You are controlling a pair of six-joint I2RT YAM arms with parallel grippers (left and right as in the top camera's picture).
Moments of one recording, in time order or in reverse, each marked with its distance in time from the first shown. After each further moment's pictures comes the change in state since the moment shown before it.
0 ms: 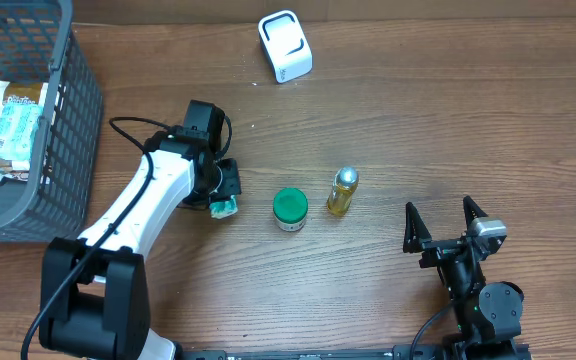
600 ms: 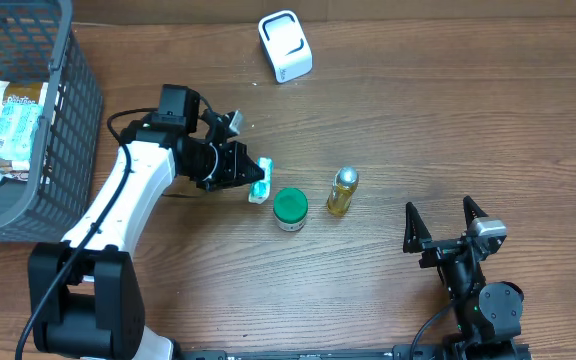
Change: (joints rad) left arm 0.093 0.000 0.072 0.009 0.635 0.211; right arm 0.000 0.000 0.000 0.000 0.000 -0.001
